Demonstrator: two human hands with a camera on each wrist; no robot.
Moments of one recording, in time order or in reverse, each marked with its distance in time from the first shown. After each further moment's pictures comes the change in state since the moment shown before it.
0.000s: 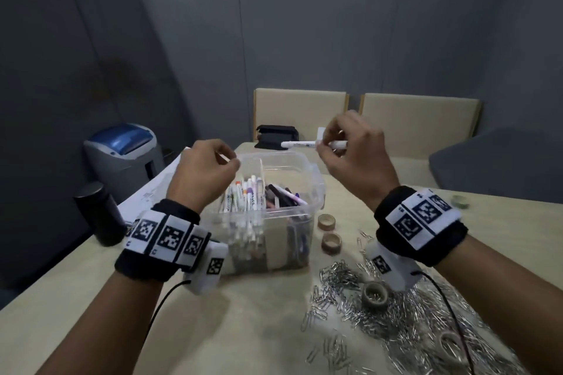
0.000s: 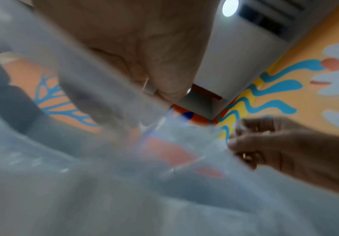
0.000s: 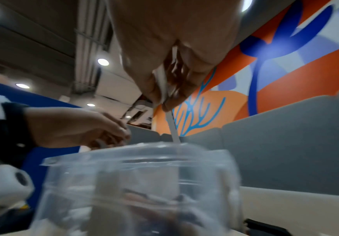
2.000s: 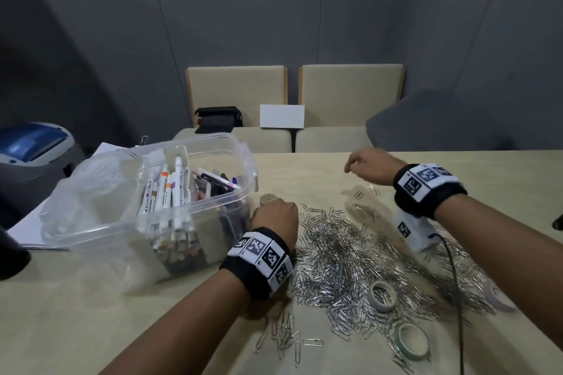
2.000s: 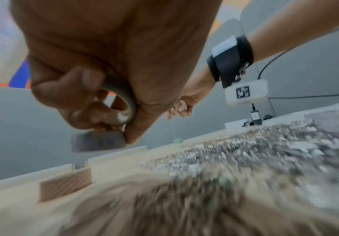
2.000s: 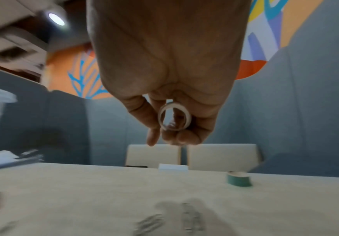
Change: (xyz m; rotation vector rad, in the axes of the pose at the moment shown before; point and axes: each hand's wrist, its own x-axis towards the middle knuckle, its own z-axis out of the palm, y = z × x) left_hand -0.077 0.072 0.199 0.764 -0.629 0.443; right_hand -0.065 0.161 -0.076 -0.367 -0.760 0.678
